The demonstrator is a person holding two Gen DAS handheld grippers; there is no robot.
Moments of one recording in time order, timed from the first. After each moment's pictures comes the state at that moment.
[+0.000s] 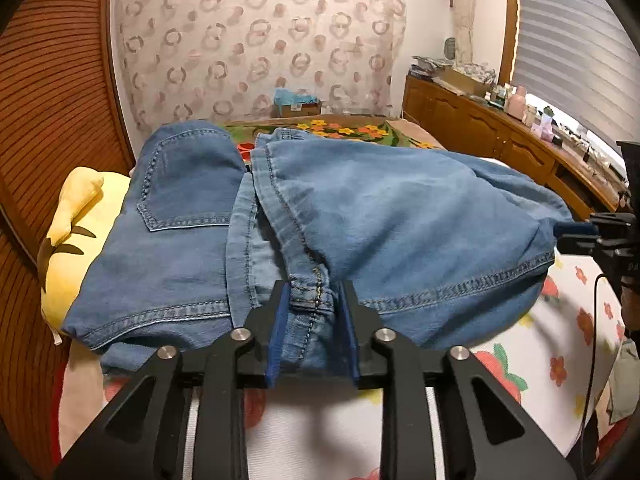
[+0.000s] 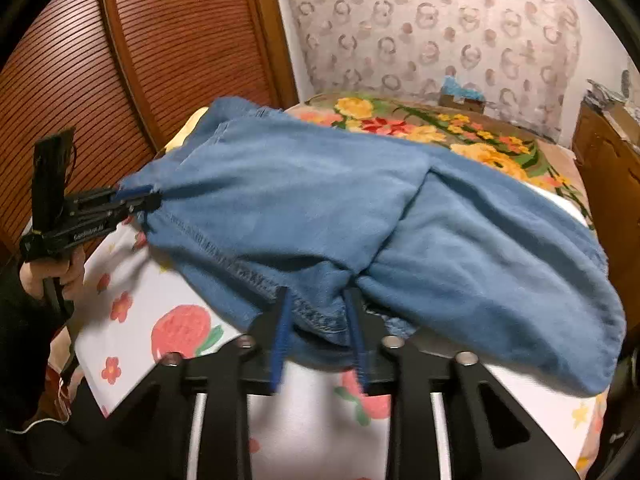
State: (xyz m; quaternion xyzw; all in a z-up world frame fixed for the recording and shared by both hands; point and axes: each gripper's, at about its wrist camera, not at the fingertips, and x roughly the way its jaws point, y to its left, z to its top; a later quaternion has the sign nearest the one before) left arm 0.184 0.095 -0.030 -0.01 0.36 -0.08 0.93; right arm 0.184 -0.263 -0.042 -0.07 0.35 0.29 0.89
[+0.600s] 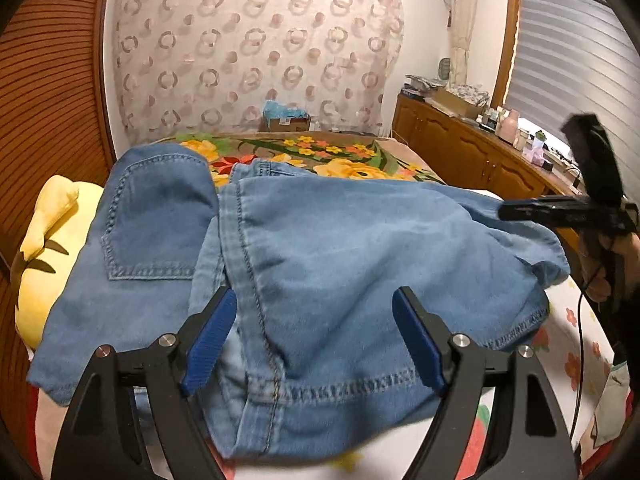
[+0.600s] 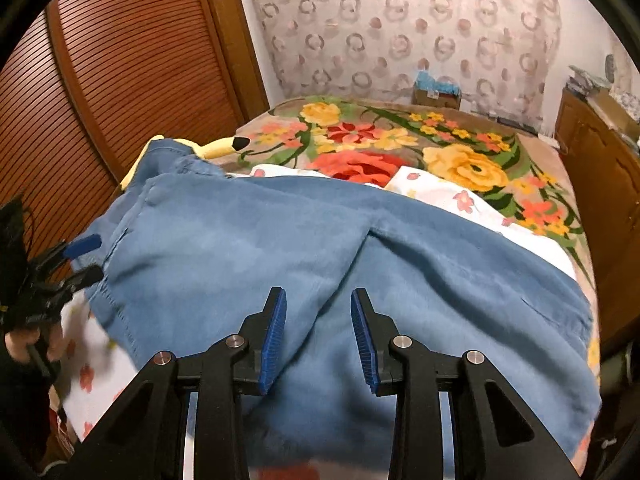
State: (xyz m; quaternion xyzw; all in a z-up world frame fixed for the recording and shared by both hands) left arm 0.224 0.081 -0.025 -0.04 0.33 -0.10 0.94; right arm 0.286 -0.243 -0.031 -0.05 0.38 0.25 0.89
